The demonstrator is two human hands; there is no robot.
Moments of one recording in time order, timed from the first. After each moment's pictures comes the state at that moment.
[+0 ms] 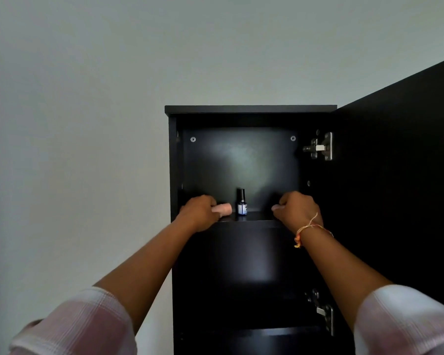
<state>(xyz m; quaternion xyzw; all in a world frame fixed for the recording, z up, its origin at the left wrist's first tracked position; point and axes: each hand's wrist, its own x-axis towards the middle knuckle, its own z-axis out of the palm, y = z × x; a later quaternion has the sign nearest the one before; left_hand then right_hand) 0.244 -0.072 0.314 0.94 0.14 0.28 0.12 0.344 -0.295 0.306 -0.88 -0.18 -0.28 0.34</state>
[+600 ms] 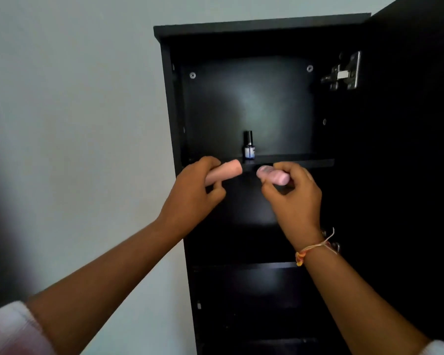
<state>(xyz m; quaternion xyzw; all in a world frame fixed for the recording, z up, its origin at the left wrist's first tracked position) 0.170 -0.098 0.239 0.87 0.01 0.48 0.15 0.269 -0.275 0.210 -0.63 -0.29 -0.37 0.62</state>
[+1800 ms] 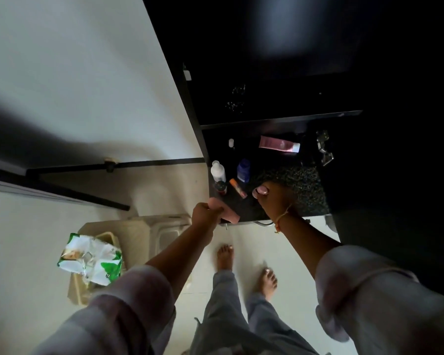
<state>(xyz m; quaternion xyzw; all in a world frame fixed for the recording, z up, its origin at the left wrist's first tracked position) 0.085 -0.117 -0.350 0.58 0.56 -0.09 0.59 0.200 -0.267 -0.321 -0.94 -0.12 0.20 0.25</state>
